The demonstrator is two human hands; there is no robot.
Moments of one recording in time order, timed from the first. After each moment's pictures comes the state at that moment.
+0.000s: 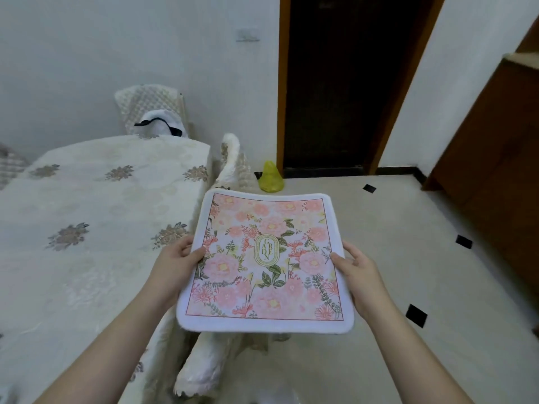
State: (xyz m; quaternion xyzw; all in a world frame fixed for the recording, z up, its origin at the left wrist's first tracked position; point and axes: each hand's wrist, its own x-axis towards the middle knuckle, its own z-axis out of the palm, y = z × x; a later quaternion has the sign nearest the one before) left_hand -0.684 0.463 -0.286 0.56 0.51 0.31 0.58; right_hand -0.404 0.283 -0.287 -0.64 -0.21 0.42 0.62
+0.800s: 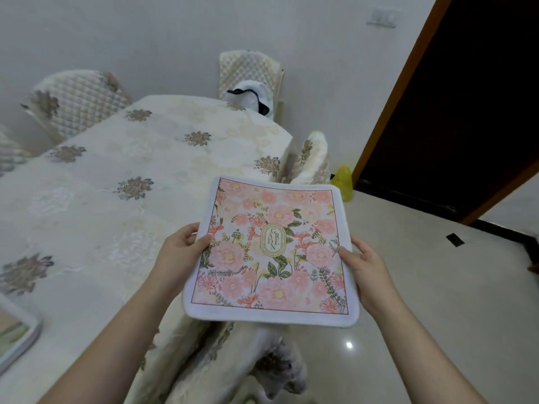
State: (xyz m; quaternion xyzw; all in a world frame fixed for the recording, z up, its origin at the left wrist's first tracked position) left_hand -0.716 0.553 -0.306 0.43 0.61 0.42 0.52; right_hand -0.386 0.505 -0.300 -0.60 -0.31 0.54 0.49
